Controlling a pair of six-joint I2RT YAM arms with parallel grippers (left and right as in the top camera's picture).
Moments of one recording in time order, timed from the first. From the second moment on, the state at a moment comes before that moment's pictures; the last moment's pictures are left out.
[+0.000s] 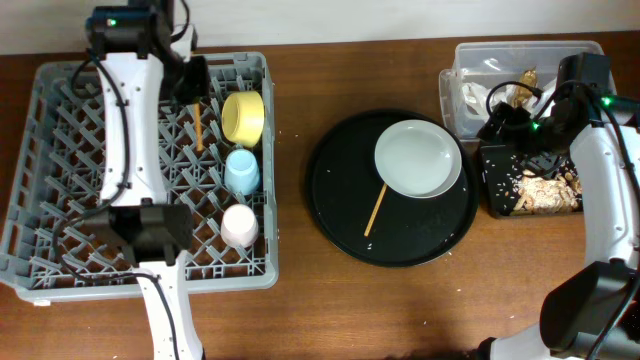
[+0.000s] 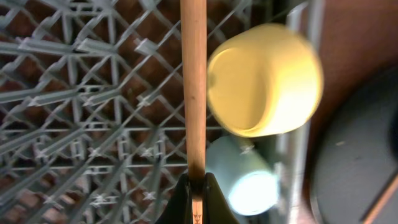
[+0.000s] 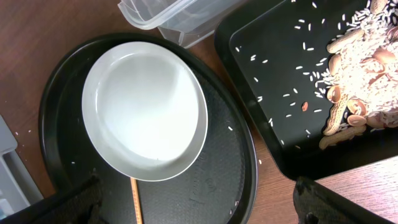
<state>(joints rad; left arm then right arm) -0.02 2.37 2.76 -1.69 0.06 -0.06 -0.25 1.70 1.55 -1.10 -0.23 0.33</state>
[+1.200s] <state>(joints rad) -0.80 2.25 1.85 -0.91 0.06 -0.08 -0.25 1.70 1.55 -1.10 -0.23 0.33</state>
